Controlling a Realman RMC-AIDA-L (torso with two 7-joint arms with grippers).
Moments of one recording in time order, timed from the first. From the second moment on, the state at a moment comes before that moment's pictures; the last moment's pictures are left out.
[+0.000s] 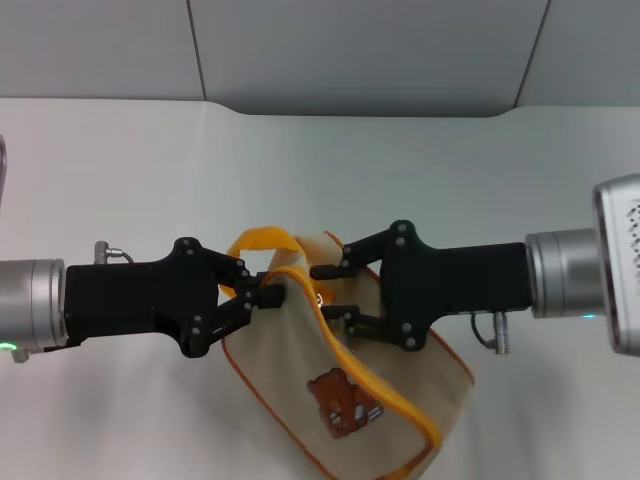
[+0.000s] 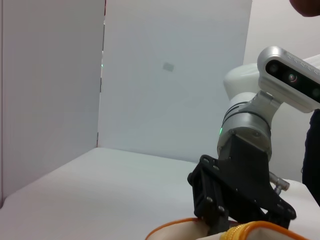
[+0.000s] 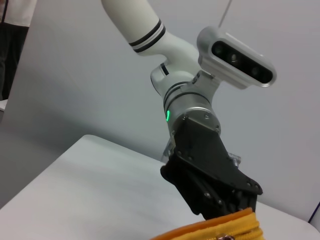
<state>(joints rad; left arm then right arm) -0.53 -1.98 0.96 0.49 1.72 1.66 -1.12 0.64 2.09 -1.09 -0.55 -1.70 -1.53 0.67</state>
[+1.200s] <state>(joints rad) -0.50 -1.98 0.86 0.48 1.72 1.64 -1.12 0.58 2.07 -1.13 -0.58 -1.79 -1.67 0.70</state>
